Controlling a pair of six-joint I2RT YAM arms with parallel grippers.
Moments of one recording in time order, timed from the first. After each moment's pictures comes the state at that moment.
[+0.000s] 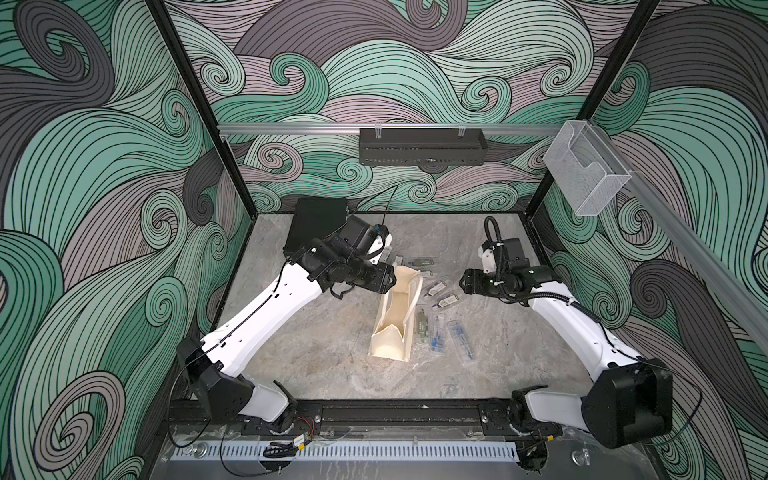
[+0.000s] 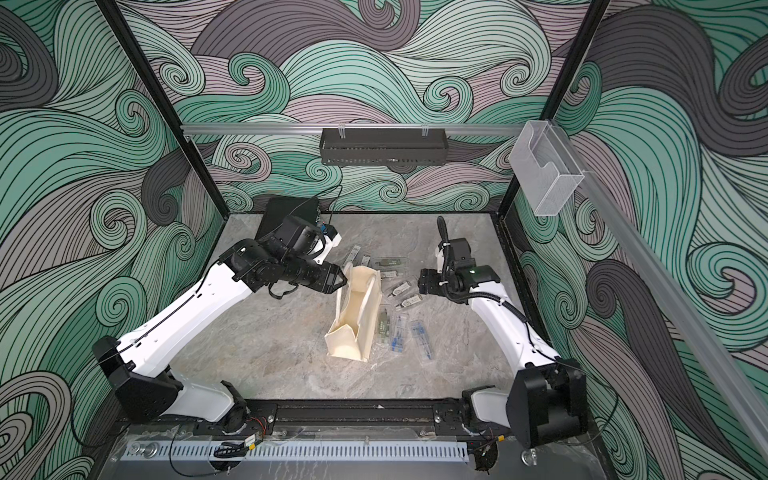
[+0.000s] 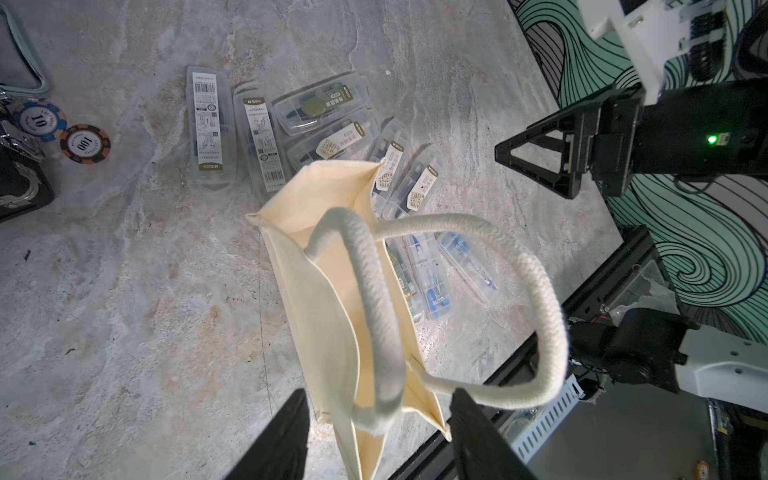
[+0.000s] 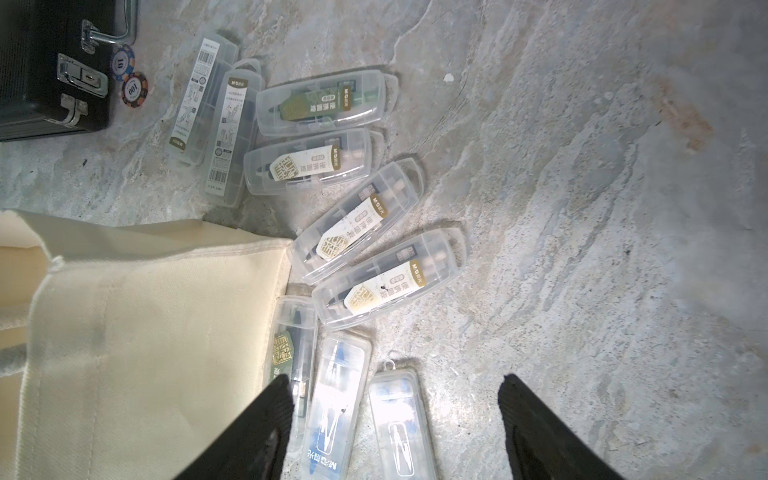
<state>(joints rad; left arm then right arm) -0.70 1.46 1.56 -1.03 0.16 -0.33 0.23 1.31 1.03 -0.74 -0.14 0.27</state>
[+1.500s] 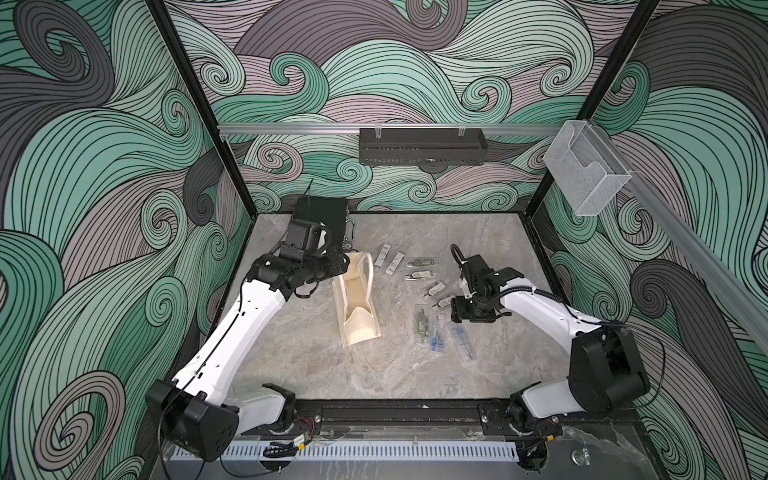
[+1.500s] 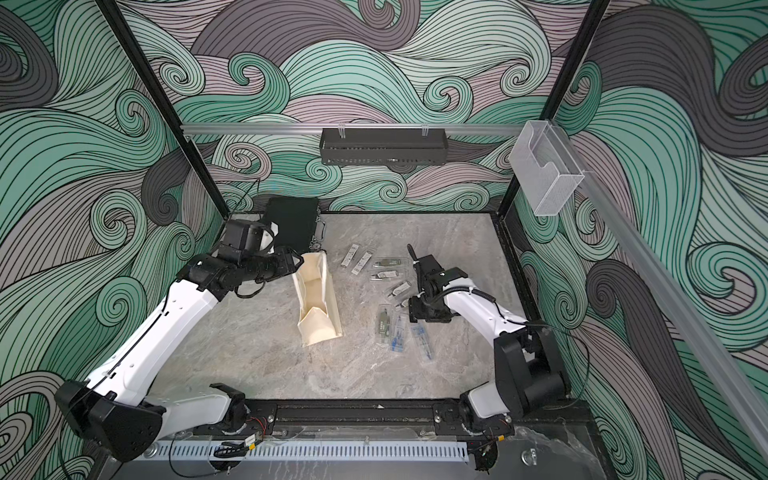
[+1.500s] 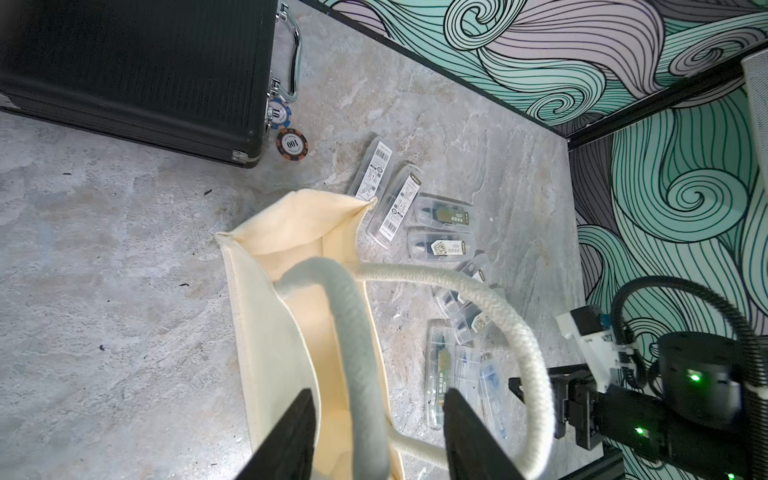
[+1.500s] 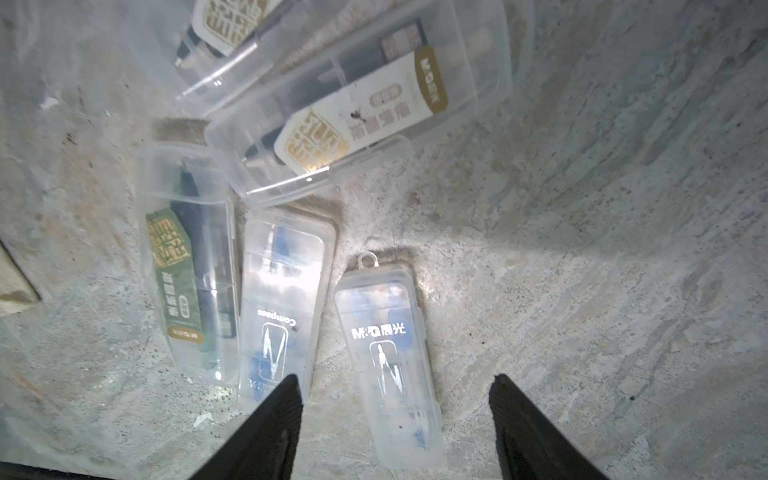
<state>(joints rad) -0.35 1.22 1.29 -0.84 0.14 -0.57 0.40 1.47 0.97 -0.93 -0.05 0.33</state>
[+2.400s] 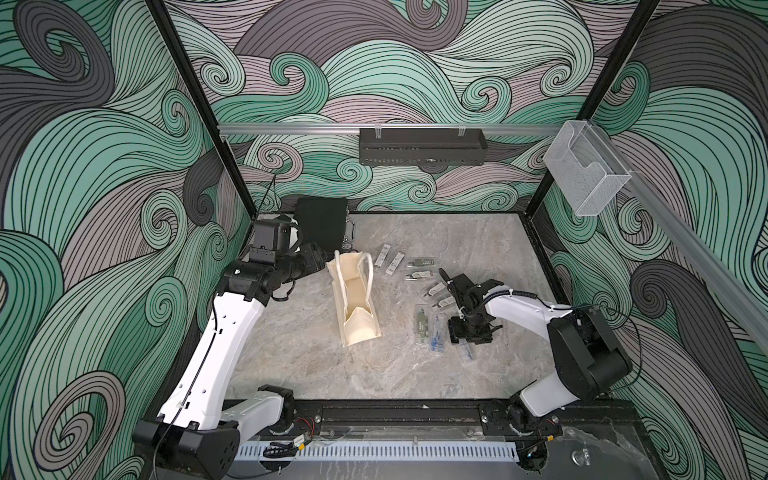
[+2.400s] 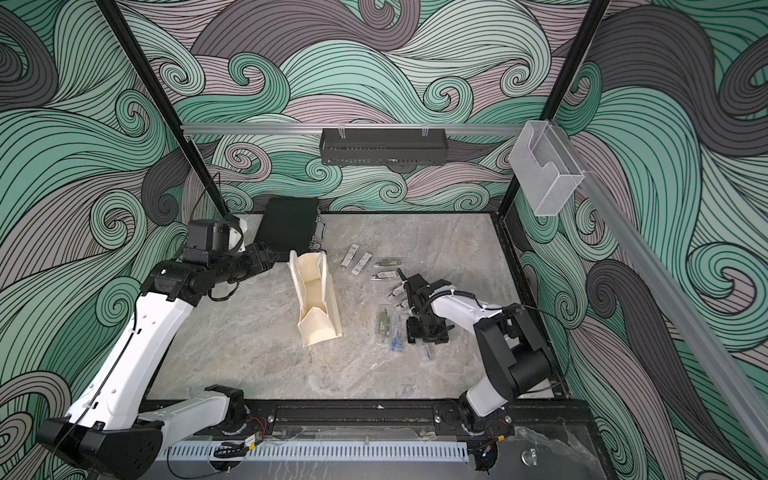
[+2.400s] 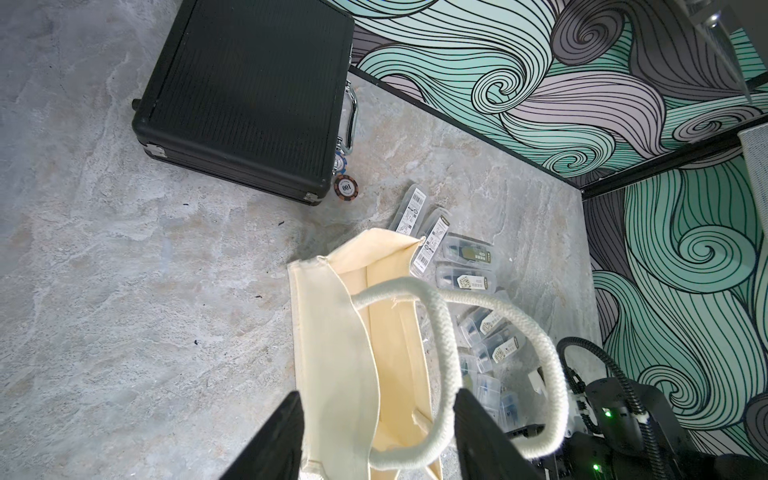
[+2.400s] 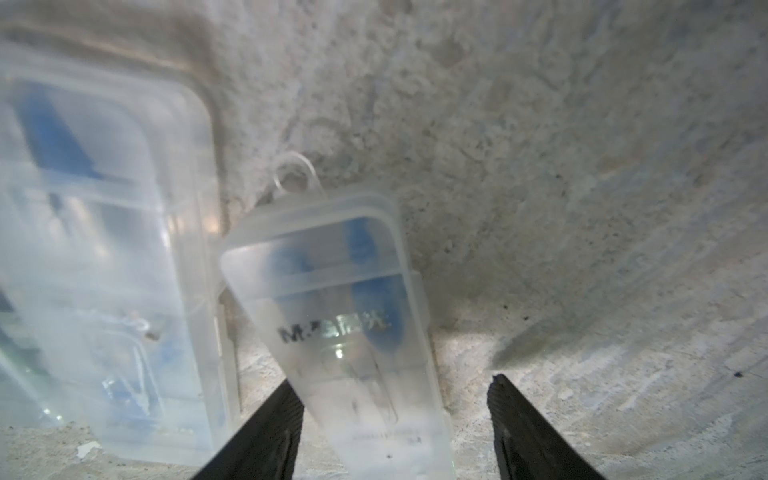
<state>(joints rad) -0.17 1.13 1.31 -0.92 0.15 -0.51 0.48 1.58 0.86 -0.91 -0.04 0.42</state>
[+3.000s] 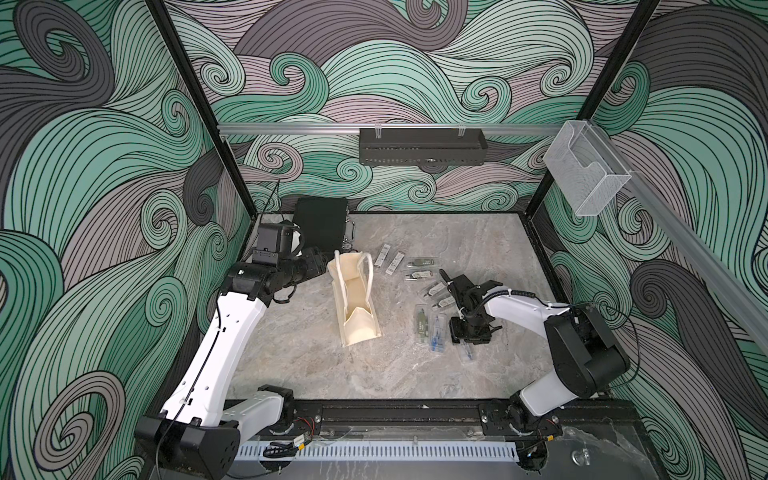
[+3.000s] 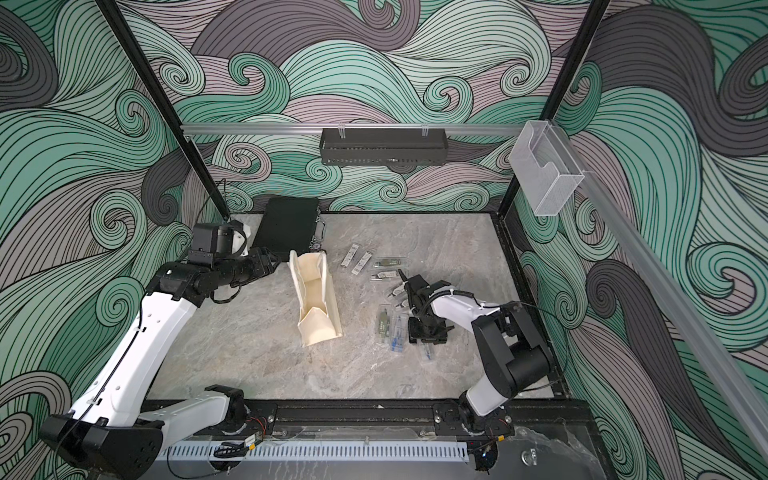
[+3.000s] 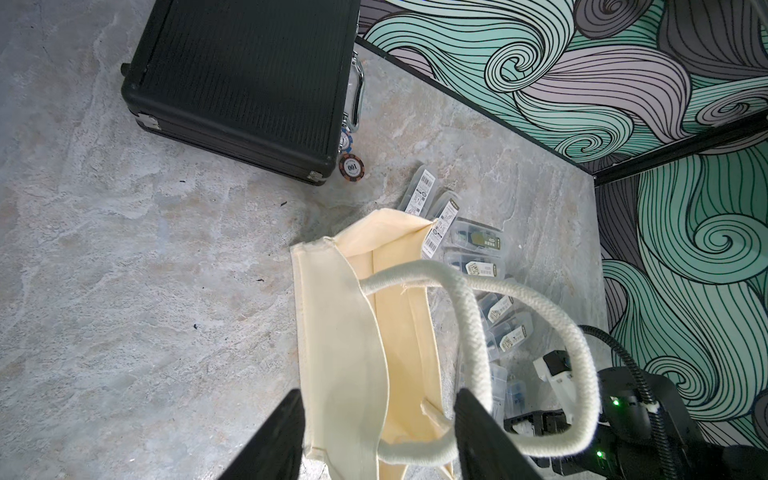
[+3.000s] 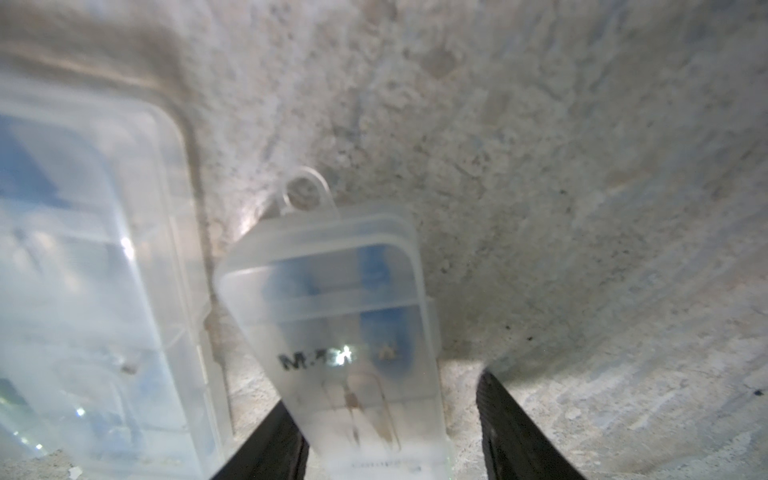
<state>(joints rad) -0.17 1.13 1.27 -0.92 0.16 -0.51 0.46 1.59 0.84 -0.88 -0.04 0.43</state>
